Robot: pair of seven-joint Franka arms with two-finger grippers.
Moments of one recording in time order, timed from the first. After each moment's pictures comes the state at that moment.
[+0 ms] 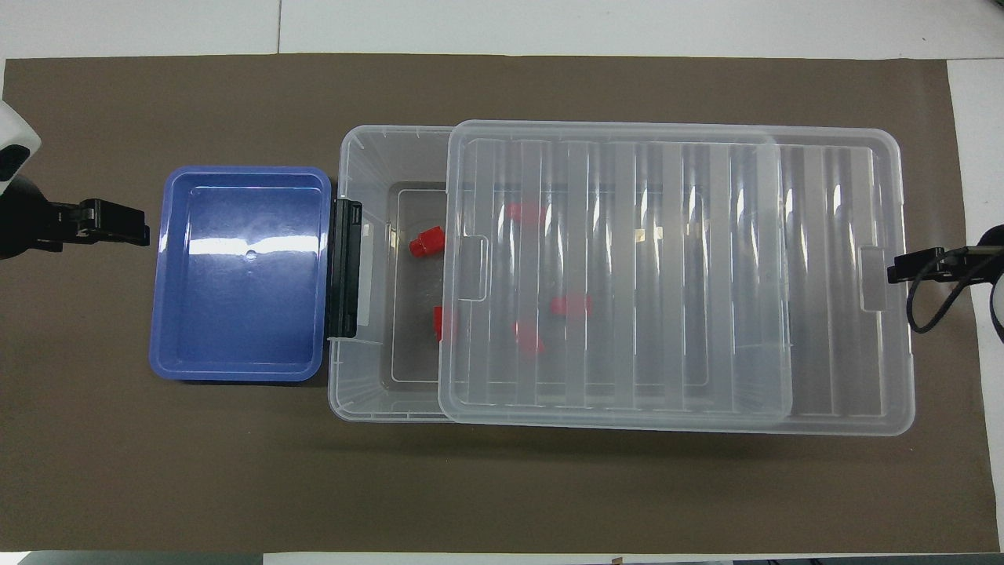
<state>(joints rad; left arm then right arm) 0.02 -0.05 -0.10 -1.73 0.00 1.72 -0.07 0.01 -0.01 -0.28 -1.99 0.01 1.95 -0.21</state>
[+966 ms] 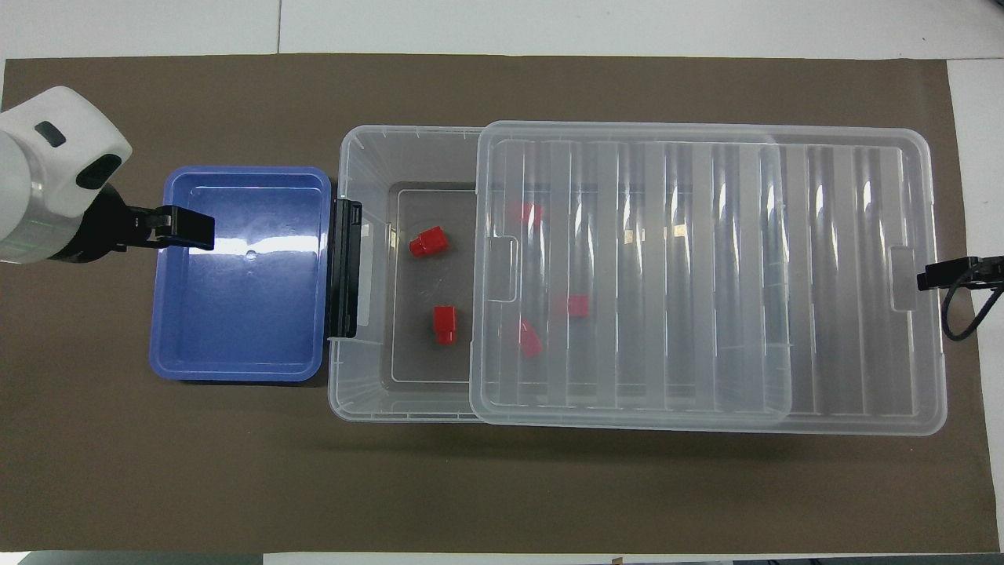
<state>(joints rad) -0.11 -0.05 -0.13 -1.73 0.00 1.73 -0.18 0.01 -0.01 -0.33 -1.99 -0.01 1.96 -0.30</state>
